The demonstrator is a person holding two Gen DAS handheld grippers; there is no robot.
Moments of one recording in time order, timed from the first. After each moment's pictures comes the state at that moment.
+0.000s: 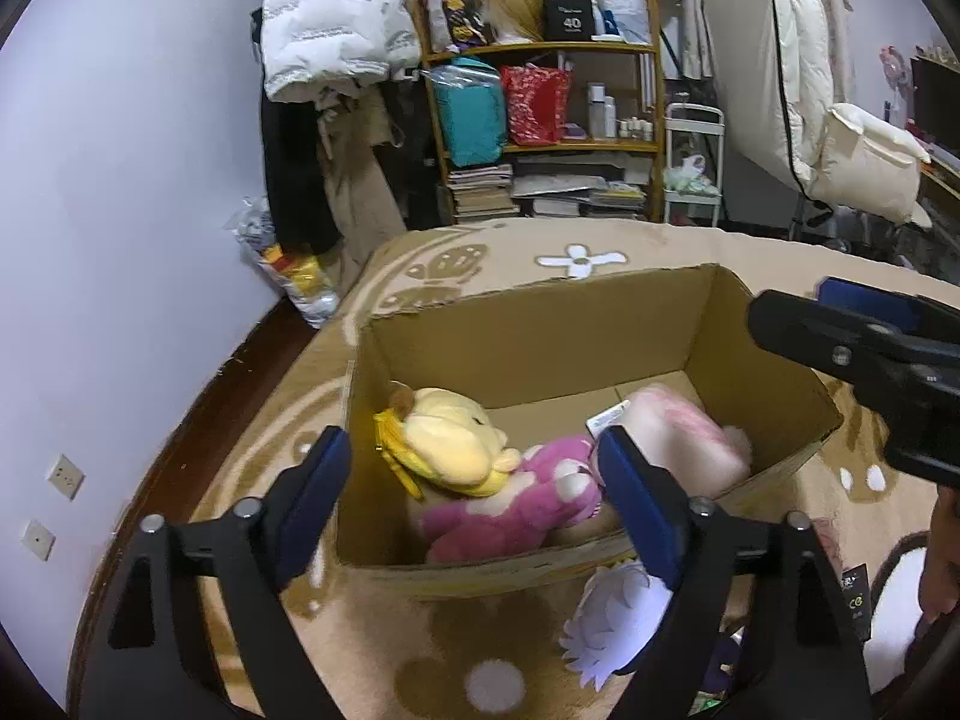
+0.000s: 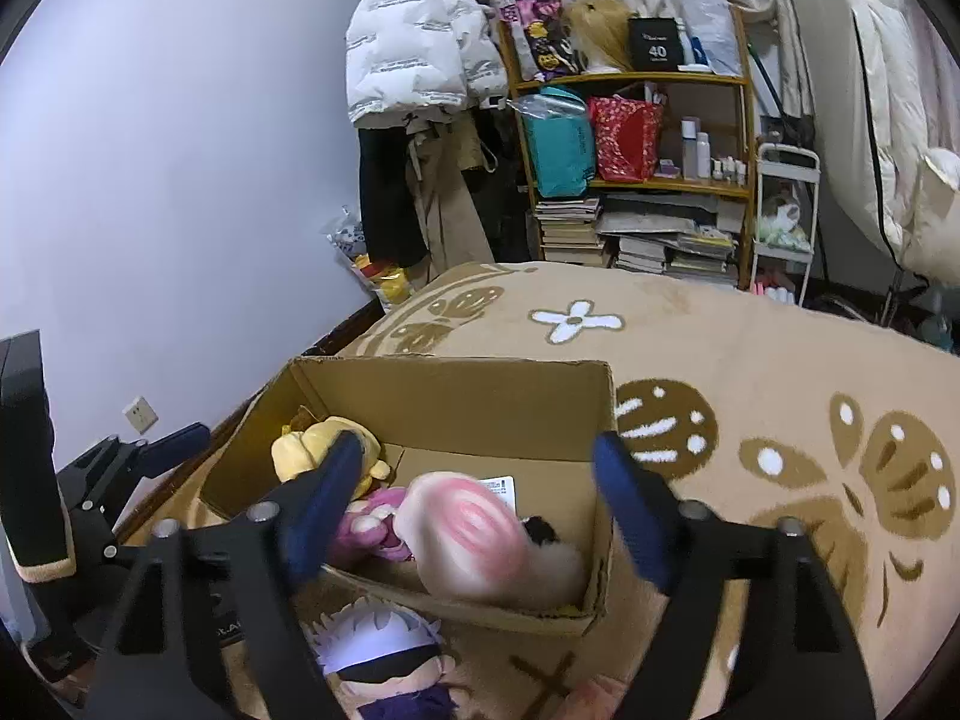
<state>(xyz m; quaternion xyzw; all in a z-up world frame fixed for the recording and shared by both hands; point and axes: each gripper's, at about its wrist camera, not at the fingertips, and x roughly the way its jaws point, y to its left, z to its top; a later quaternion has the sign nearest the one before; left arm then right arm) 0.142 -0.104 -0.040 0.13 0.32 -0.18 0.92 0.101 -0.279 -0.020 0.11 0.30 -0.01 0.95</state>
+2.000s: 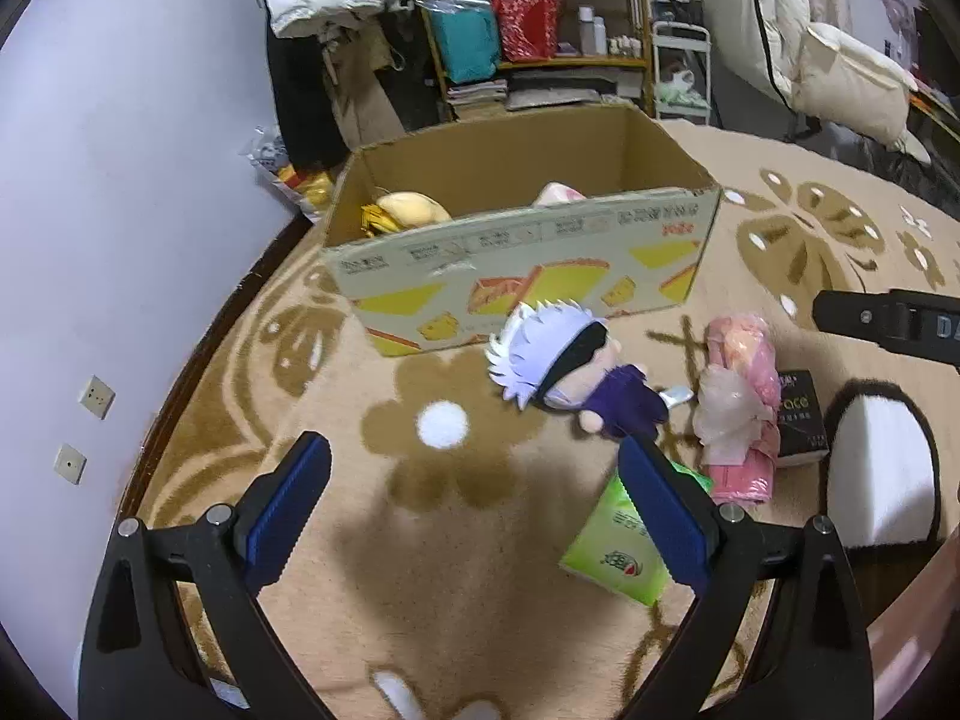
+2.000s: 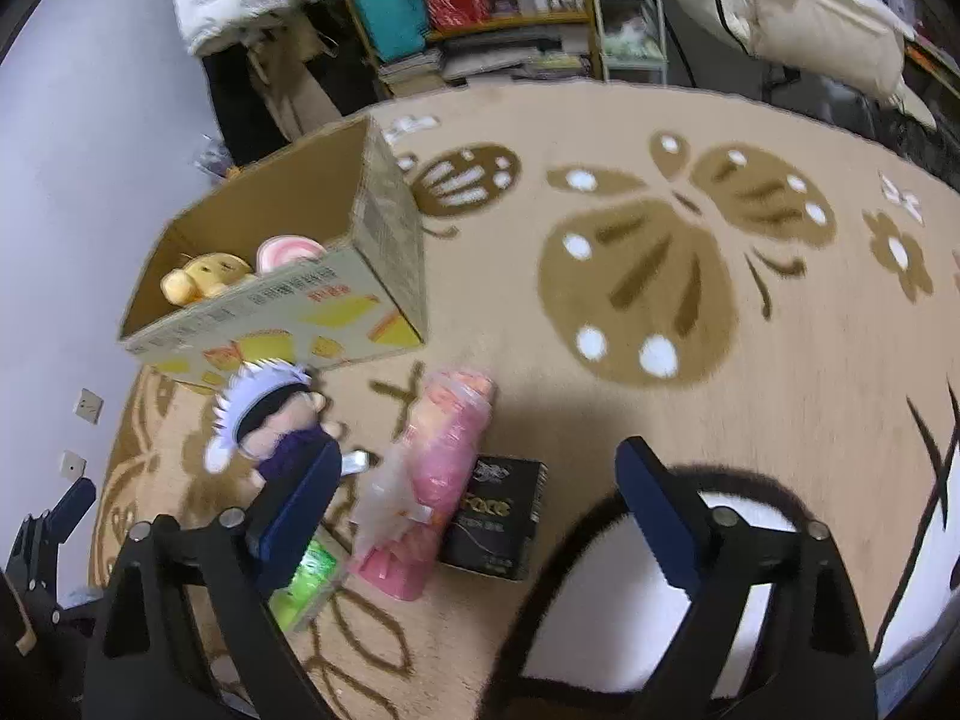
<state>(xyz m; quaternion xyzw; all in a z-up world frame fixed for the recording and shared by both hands) 0.006 -0.091 -0.059 0.16 0.40 -0.14 0.89 -0.024 -0.322 -0.076 0.21 0.47 -0.14 0.85</state>
